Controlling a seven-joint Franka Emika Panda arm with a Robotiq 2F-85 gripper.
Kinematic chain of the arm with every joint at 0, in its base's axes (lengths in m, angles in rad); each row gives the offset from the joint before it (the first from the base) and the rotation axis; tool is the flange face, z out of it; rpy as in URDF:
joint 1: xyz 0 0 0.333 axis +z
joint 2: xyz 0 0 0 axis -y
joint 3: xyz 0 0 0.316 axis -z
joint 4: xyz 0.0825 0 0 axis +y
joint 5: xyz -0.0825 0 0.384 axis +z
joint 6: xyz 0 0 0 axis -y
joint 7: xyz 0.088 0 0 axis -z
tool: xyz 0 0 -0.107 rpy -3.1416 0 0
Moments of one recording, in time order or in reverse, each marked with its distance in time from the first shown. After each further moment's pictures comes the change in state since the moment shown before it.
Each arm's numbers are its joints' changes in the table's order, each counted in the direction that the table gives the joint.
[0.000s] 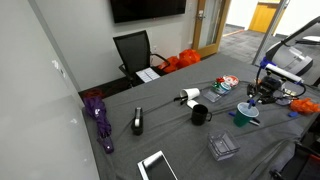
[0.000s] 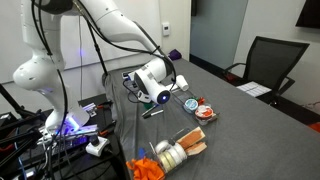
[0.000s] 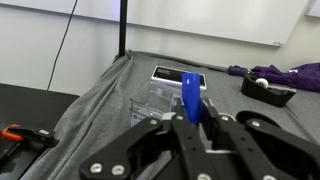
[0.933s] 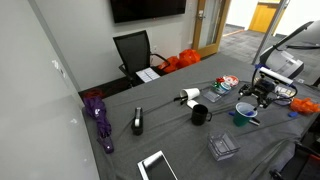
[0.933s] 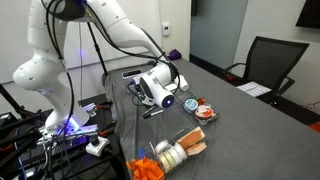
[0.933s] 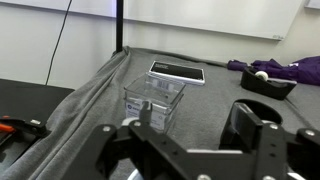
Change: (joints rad) arm 0.001 -0.100 -0.010 -0.081 0.023 -0.009 -0.002
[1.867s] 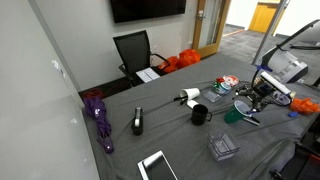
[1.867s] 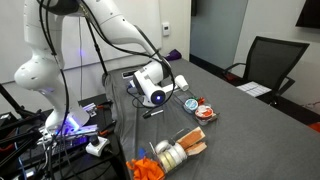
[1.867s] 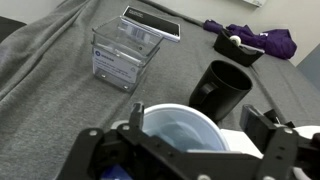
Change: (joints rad) arm 0.055 0.084 0.005 0.132 0.138 0.302 -0.195
